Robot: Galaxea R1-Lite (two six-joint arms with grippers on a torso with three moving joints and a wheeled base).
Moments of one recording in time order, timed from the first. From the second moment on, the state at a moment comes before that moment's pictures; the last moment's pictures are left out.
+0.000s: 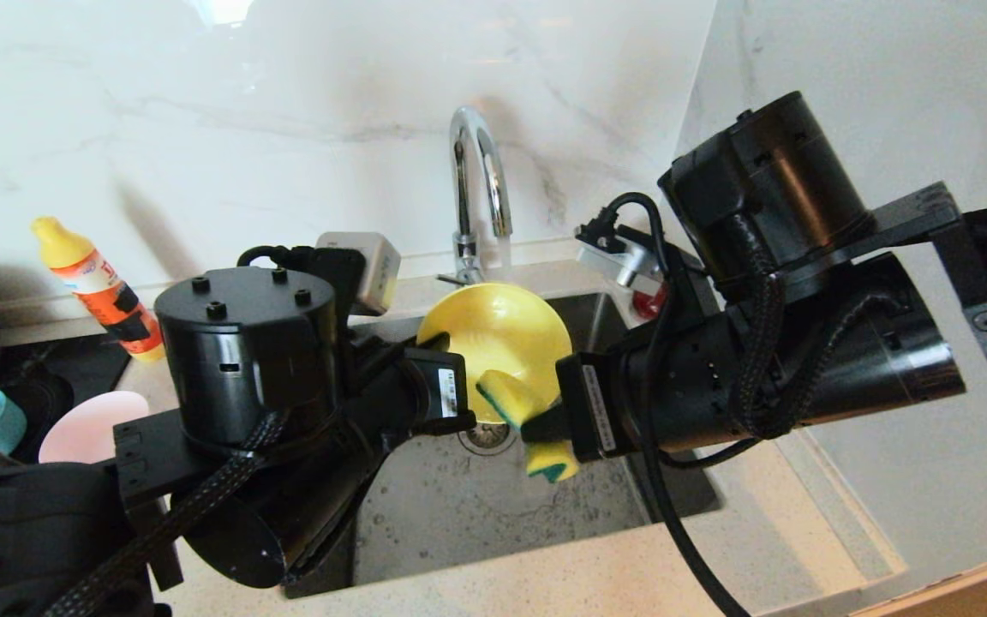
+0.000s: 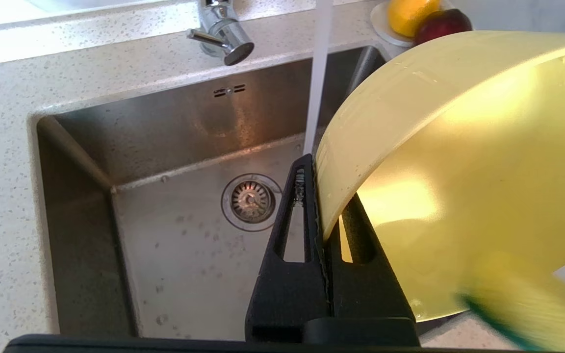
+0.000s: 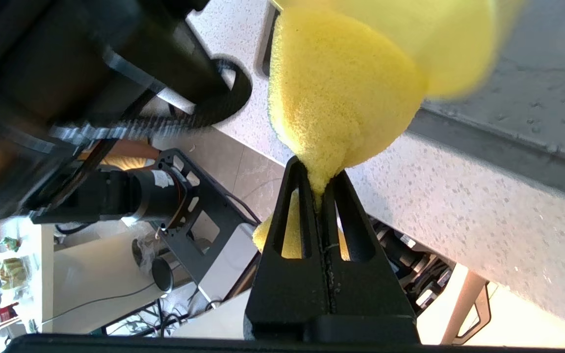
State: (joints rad) left arm -0.83 1.61 -0.80 -0.68 0.55 -0.12; right arm 0.88 1.72 -1.55 0.45 0.17 0.52
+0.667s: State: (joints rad) left arm -0.78 1.65 -0.79 -0.67 0.55 -0.13; right arm 0.80 1.59 -1.57 0.46 0.17 0.51
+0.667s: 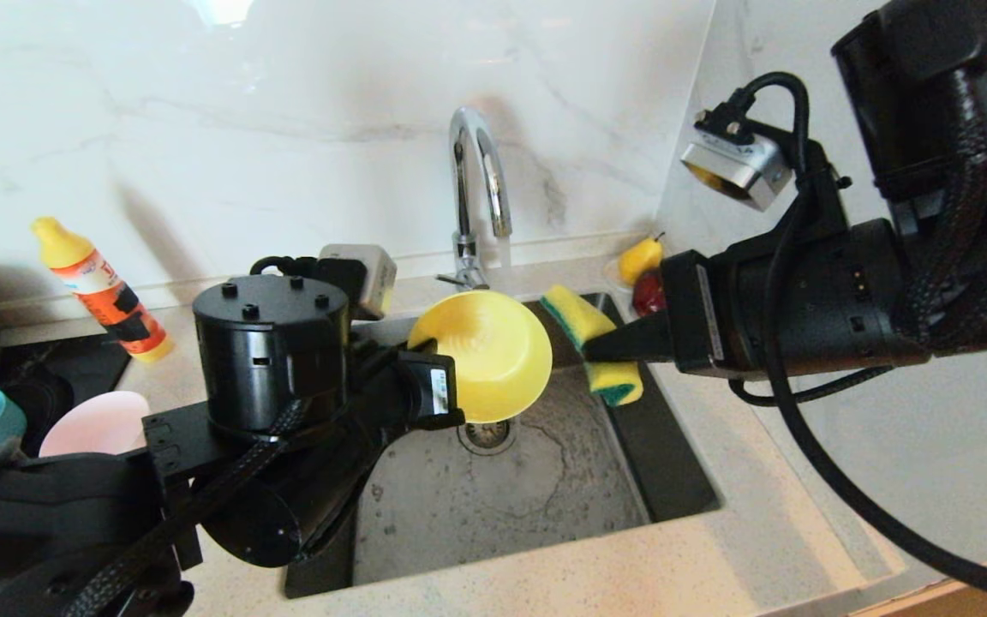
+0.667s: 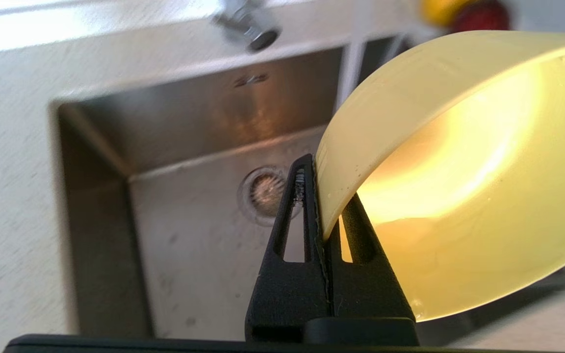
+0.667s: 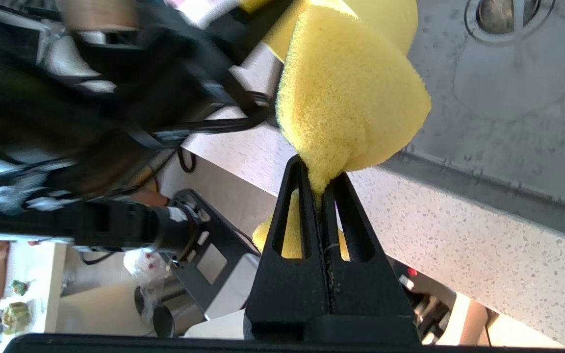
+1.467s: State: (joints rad) left arm -0.55 1.78 -1.05 0.02 0.21 -0.57; right arm 0.78 1.49 -1.48 0.45 0.18 0.51
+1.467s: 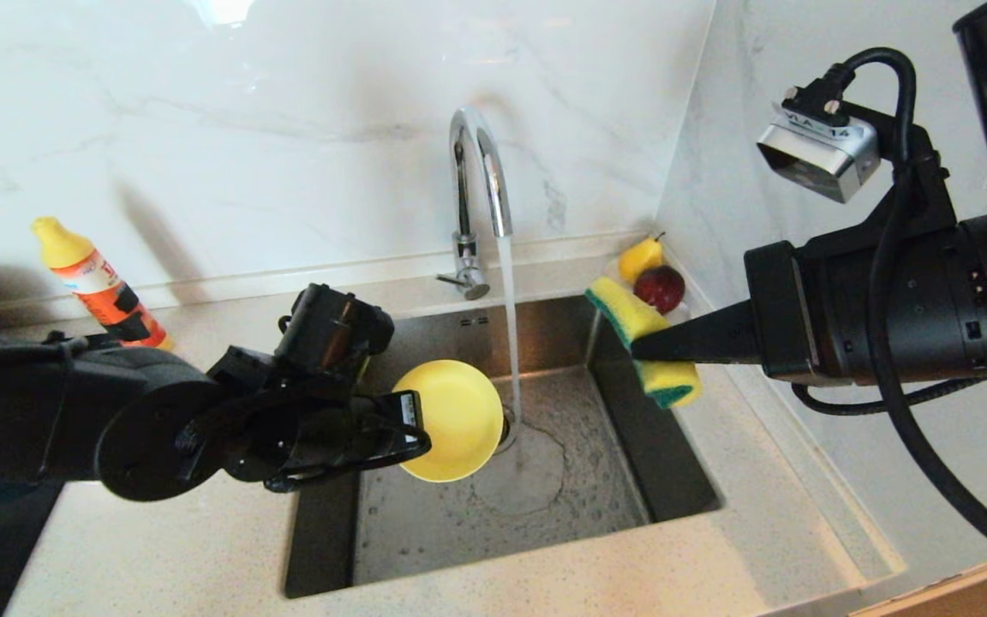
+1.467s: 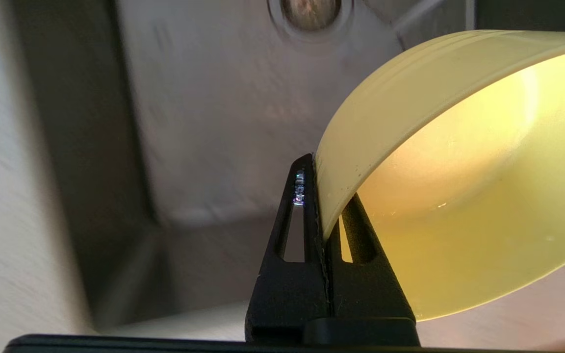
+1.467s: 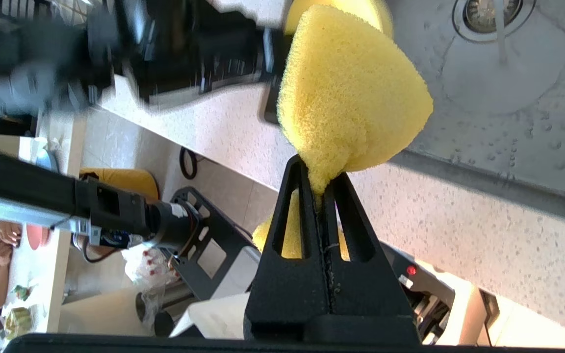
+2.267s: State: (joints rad) left arm -0.51 2.15 -1.63 0.34 0.16 -0.86; right arm 0.77 1.46 -1.39 0.44 0.18 0.51
